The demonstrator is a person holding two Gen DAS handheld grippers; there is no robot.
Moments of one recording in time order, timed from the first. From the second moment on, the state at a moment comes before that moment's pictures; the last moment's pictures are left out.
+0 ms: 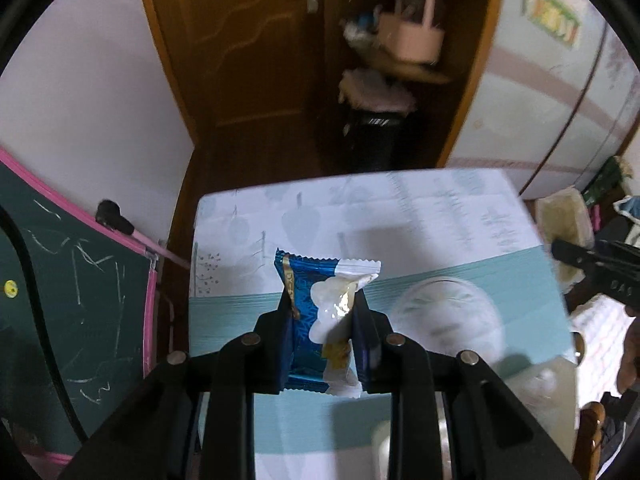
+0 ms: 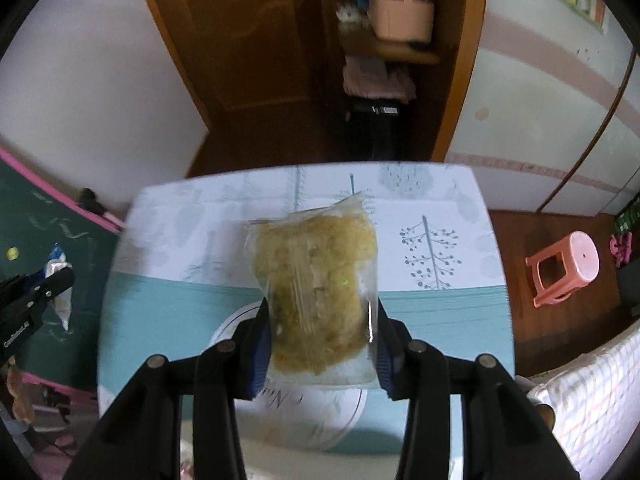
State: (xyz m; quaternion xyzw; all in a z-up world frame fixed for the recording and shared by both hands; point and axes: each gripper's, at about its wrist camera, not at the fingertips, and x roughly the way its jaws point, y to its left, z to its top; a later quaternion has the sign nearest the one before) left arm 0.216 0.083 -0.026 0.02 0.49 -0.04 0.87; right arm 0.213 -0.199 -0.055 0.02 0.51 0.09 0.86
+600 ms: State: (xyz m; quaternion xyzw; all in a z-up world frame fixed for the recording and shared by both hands) left arm 0.047 0.001 0.062 0.03 0.42 -0.13 0.90; right arm 0.040 -0.213 0.019 0.03 0.43 0.15 0.89
